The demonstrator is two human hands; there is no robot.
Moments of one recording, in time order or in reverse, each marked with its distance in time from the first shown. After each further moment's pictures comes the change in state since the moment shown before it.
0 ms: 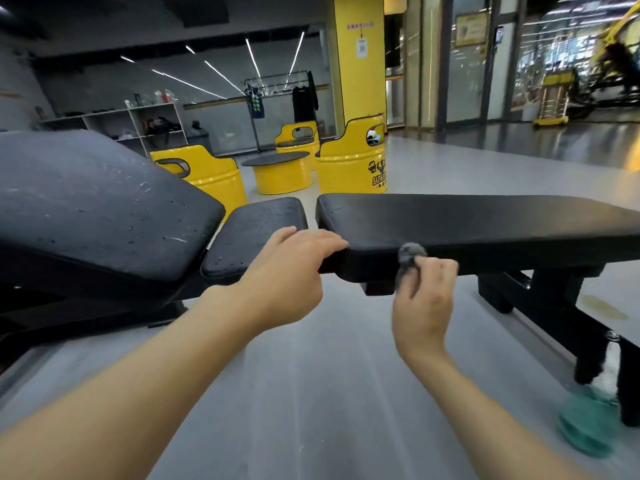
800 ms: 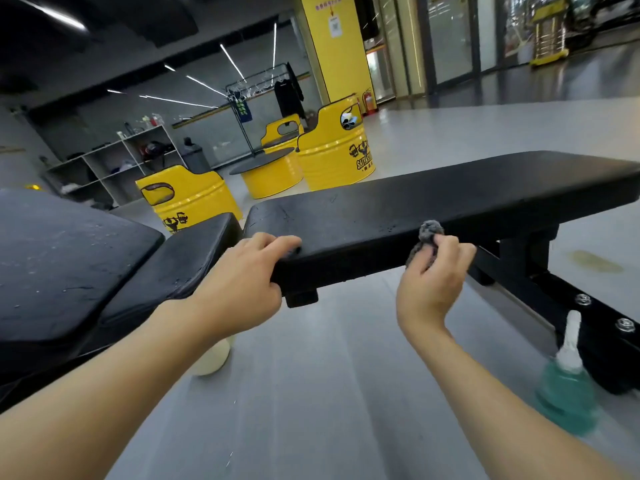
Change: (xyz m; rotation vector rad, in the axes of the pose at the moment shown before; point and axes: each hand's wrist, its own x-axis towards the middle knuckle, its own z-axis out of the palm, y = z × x) left_hand 0.064 0.070 0.032 0.142 -0.176 -0.192; right_hand 0.060 0.109 -0.040 0.076 0.247 0.380
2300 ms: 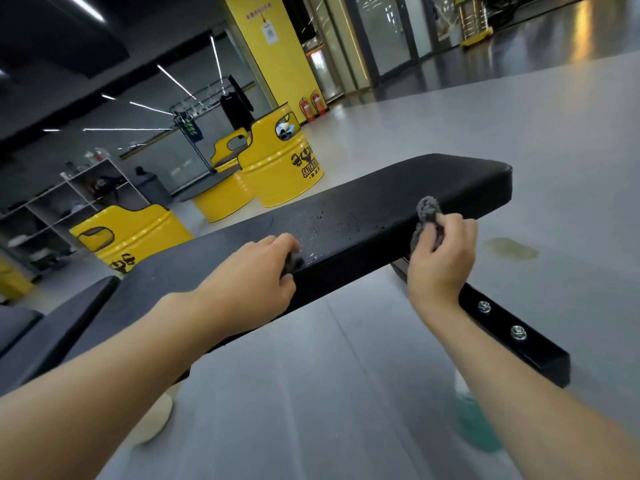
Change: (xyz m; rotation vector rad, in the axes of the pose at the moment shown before) left_hand 0.130 0.182 0.032 0.141 -0.146 0.141; right_hand 0.169 0.106 -0.068 -0.036 0.046 0.007
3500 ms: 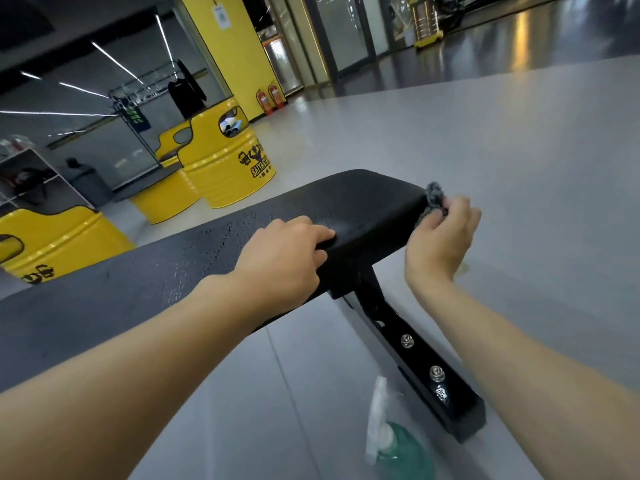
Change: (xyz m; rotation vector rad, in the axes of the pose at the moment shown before) left_hand 0.129 0.127 0.024 -0.052 0.006 0.129; right_hand 0.127 0.080 -0.019 -0.106 0.090 0.260
